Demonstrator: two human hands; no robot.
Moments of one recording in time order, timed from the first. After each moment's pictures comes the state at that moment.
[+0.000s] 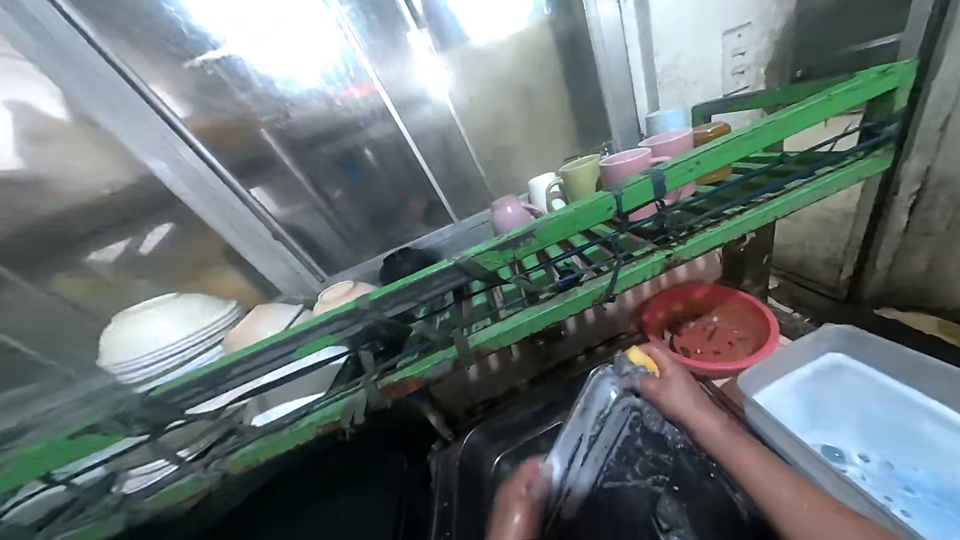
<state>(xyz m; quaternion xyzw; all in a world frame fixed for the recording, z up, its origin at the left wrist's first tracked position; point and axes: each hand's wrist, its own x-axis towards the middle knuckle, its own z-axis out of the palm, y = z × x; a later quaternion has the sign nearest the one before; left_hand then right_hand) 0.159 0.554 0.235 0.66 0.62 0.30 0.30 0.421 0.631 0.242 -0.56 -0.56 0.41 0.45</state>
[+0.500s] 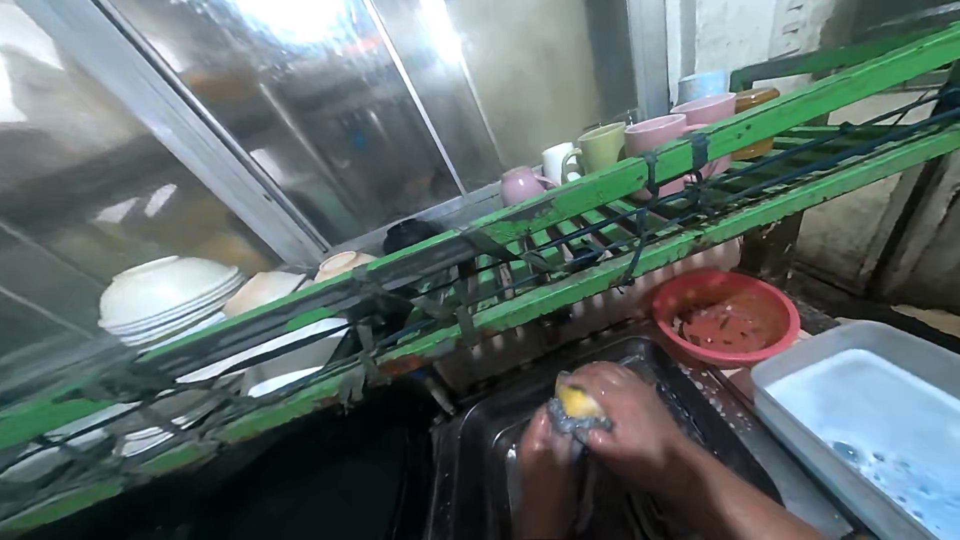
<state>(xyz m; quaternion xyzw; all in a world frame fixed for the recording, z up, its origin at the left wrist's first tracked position) 0.211 0.559 0.249 0.58 0.52 0.54 0.31 0.365 0.591 0.267 -0.40 -0.79 0.16 0.43</state>
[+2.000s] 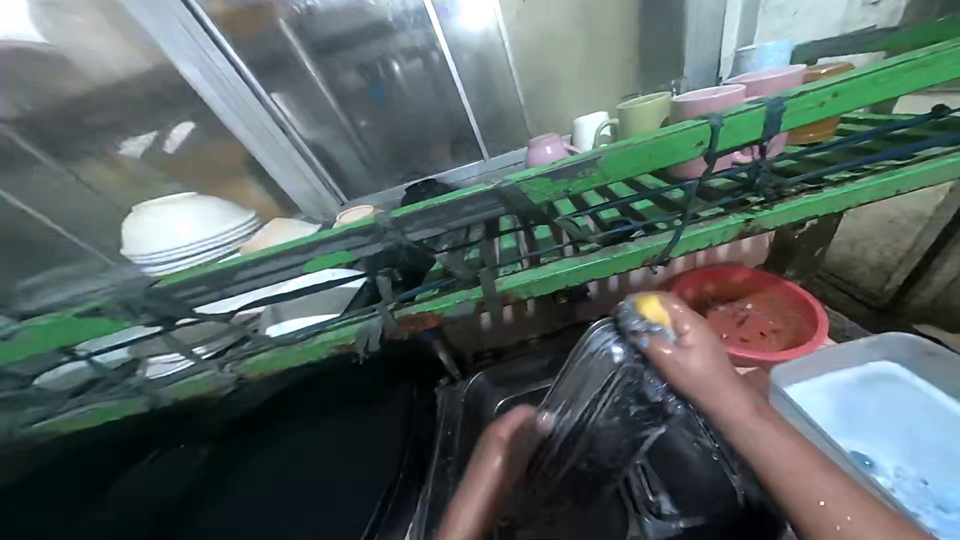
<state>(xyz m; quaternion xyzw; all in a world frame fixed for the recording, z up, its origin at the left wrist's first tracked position) 0.134 0.549 0.264 0.64 0.61 0.33 0.33 0.392 0.616 0.285 -0.48 -0.67 0.22 0.52</state>
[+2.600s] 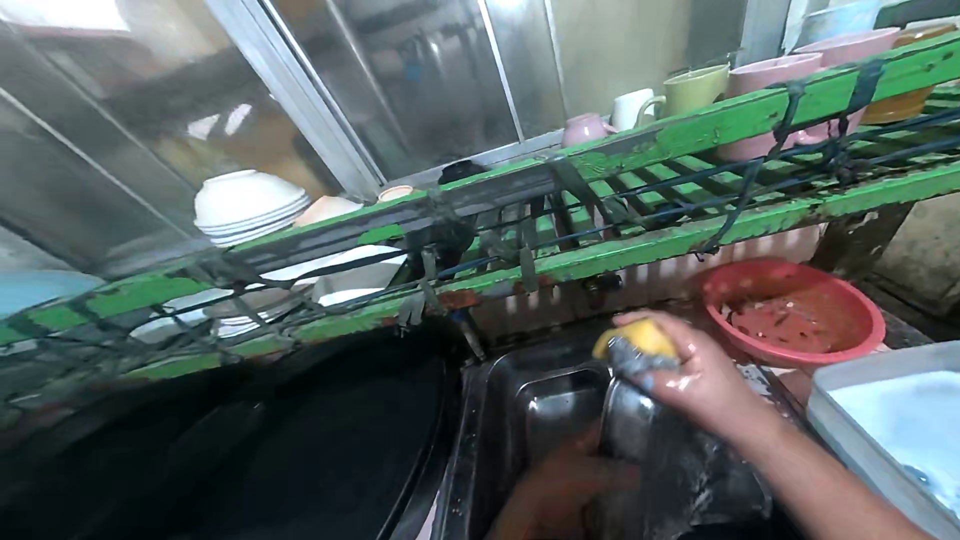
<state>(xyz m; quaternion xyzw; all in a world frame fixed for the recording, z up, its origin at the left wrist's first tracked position) 0.169 0.522 0.276 0.48 0.46 0.32 0.68 0.364 0.598 0.290 -0.37 -0.70 0.37 0.50</state>
